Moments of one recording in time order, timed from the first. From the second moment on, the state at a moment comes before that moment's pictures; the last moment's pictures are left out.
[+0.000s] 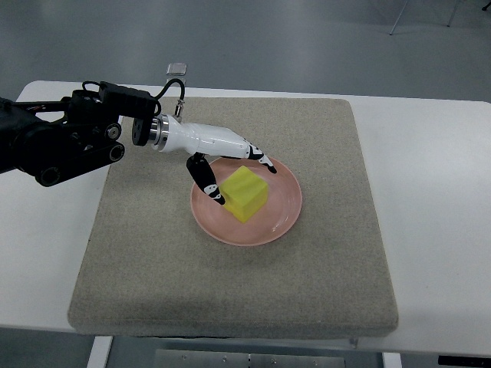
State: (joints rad) left arm -1.28 0.44 0.04 -1.02 1.42 -0.22 -0.53; right arm 0.05 0.00 -0.01 0.15 0.06 -0.02 0.14
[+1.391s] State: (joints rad) left arm -1.22 0.37 0.00 -0.32 0.70 -0.07 -0.35; right arm 0.05 0.00 -0.01 0.15 0.06 -0.02 0.14
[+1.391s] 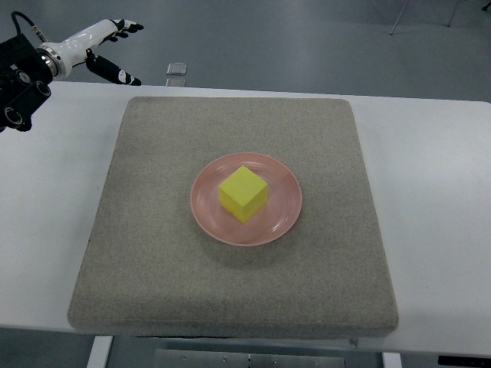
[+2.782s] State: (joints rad) left arm -1.04 0.27 -0.40 -0.30 0.05 -0.21 -0.45; right arm 0.05 0.00 -0.01 0.15 0.06 -0.02 0.14
